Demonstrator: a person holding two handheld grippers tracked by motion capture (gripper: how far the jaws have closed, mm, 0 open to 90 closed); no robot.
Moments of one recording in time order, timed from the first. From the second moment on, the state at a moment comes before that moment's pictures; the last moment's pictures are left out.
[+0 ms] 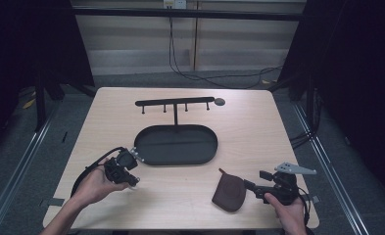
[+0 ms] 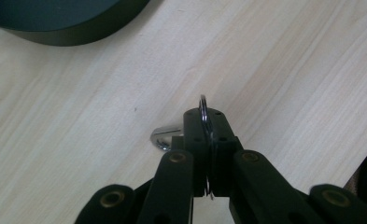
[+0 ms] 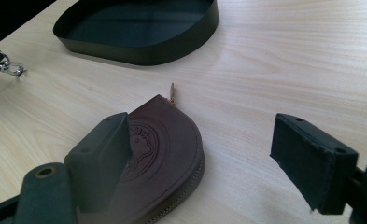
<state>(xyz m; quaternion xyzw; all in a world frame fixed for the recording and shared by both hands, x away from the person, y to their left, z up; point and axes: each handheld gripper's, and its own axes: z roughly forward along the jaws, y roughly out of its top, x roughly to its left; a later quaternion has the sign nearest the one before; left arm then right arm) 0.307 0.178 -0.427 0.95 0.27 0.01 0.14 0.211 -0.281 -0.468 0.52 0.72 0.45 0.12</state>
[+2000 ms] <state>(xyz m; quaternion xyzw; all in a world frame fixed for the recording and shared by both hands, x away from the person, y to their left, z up) 0.329 0.195 -0.365 0.94 0.30 0.00 0.13 0.212 -0.281 -0.468 0.52 0.72 0.45 0.12</state>
